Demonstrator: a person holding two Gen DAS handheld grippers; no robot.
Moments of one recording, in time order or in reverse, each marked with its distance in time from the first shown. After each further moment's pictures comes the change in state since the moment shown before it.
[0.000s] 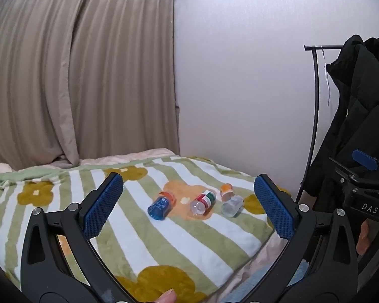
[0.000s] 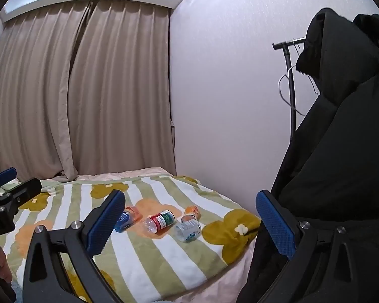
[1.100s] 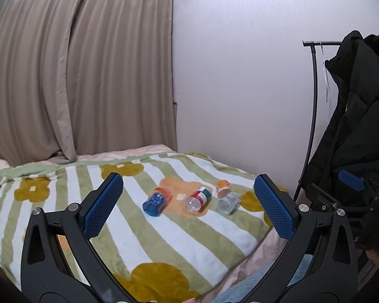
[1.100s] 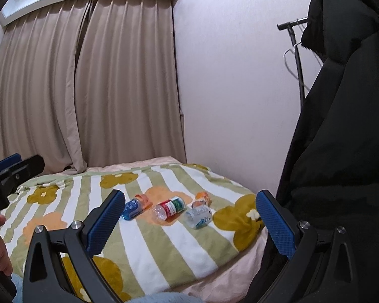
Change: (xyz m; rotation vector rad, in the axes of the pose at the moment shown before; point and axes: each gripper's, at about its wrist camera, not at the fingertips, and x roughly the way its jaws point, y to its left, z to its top) left arm 0.011 -0.008 -0.008 -0.011 0.031 -0.011; right arm 0.009 0.003 -0.017 0.016 0.075 0.059
